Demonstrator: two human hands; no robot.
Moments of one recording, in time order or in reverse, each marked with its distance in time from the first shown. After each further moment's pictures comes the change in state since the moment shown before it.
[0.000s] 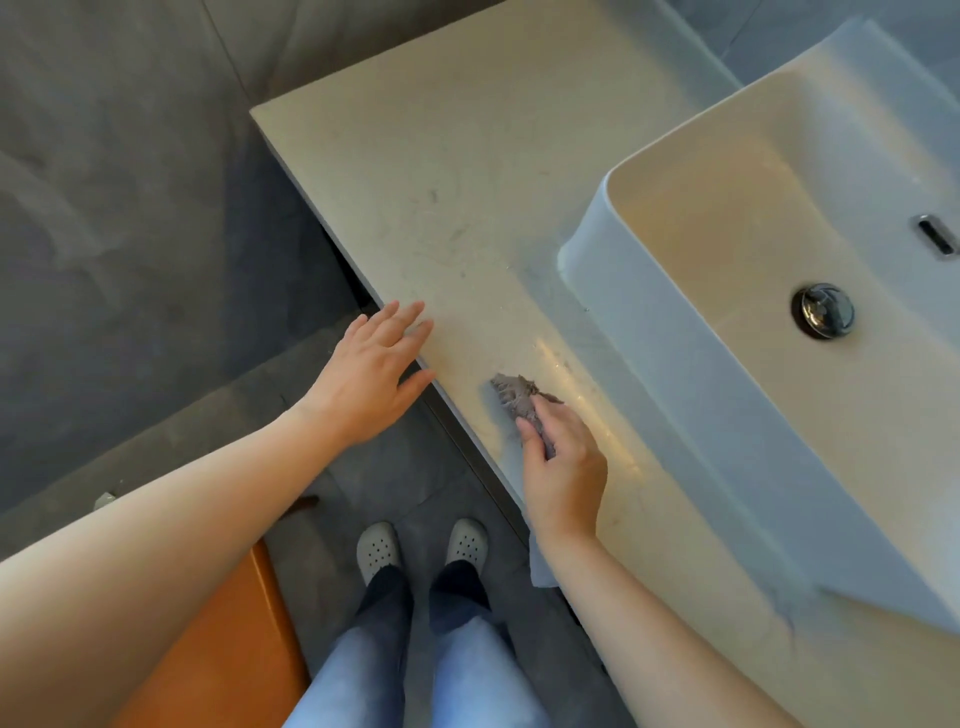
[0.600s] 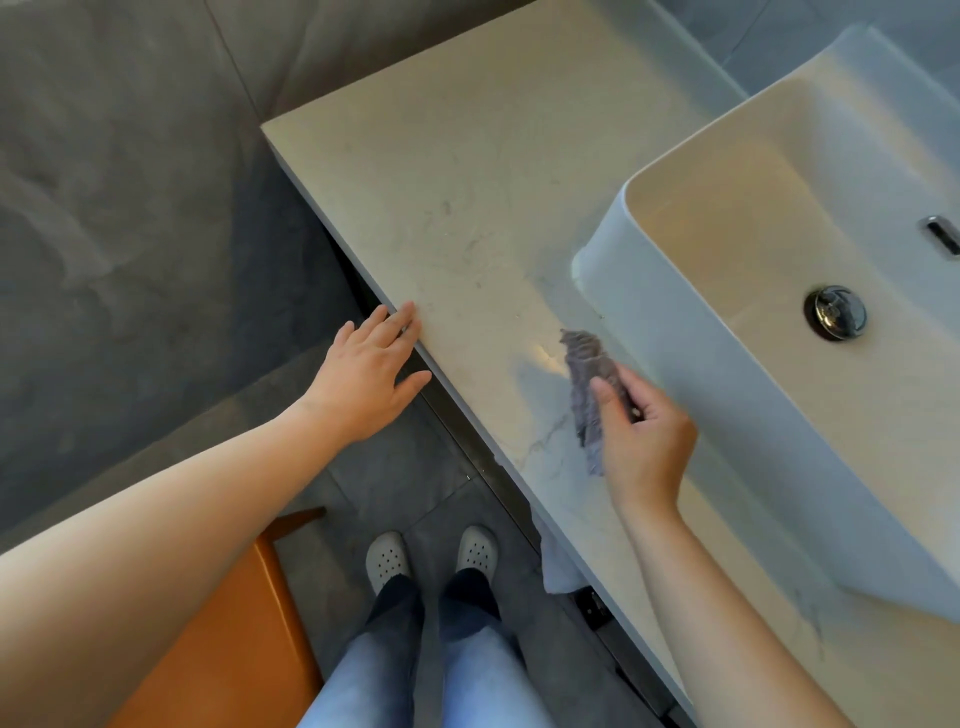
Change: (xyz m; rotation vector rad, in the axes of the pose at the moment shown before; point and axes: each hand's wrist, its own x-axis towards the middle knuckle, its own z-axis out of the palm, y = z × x) left_hand 0.006 -0.027 -0.009 0.064 -0.108 -0.077; right_hand 0.046 -0.026 -0.040 0.248 0.110 0.205
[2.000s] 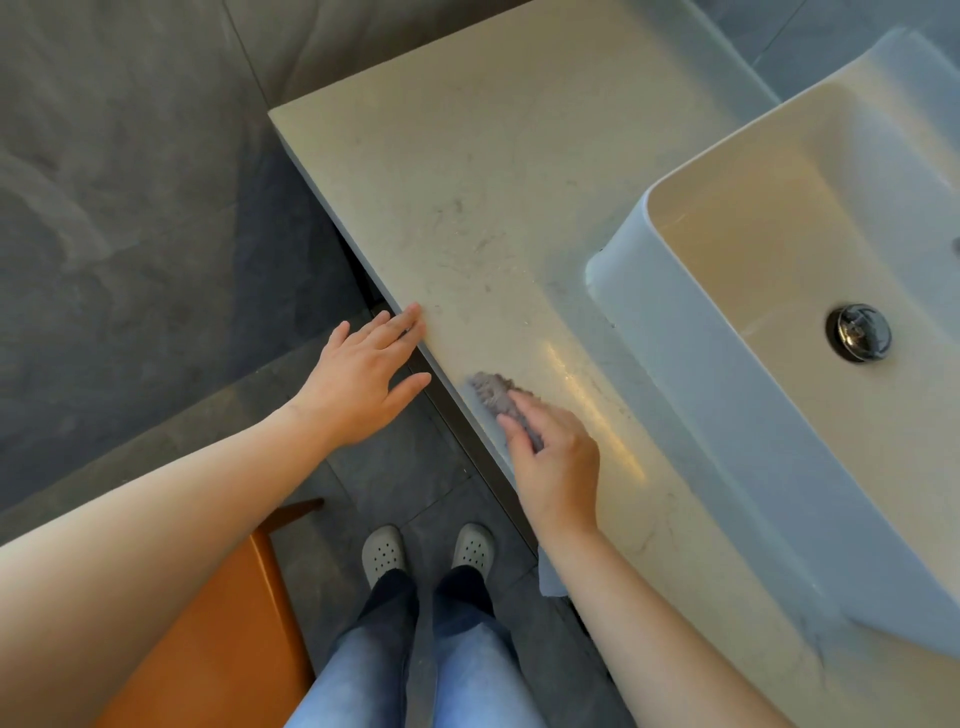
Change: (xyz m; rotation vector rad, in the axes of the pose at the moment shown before) left_hand 0.001 -0.012 0.003 -0.062 -0.012 0.017; right_hand -0.028 0.012 0.055 -0.256 -0.299 -0.230
